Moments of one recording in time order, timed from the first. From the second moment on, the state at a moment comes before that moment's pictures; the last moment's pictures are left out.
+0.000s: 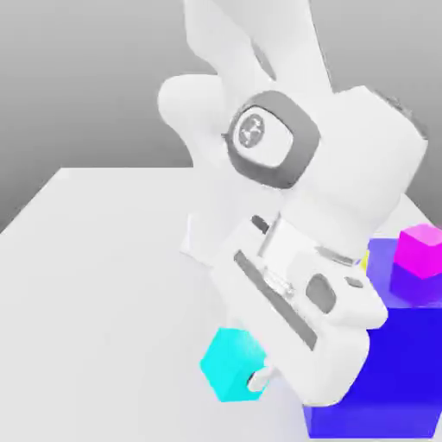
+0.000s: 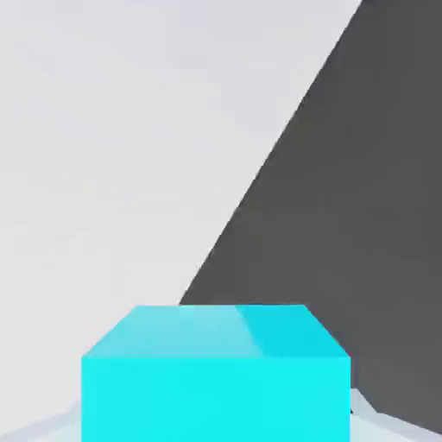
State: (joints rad) arm -0.19 0.20 0.46 -2.20 -0.89 2.27 -0.68
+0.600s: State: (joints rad) arm 0.13 0.11 0.81 -2.23 -0.66 2.13 -0.74
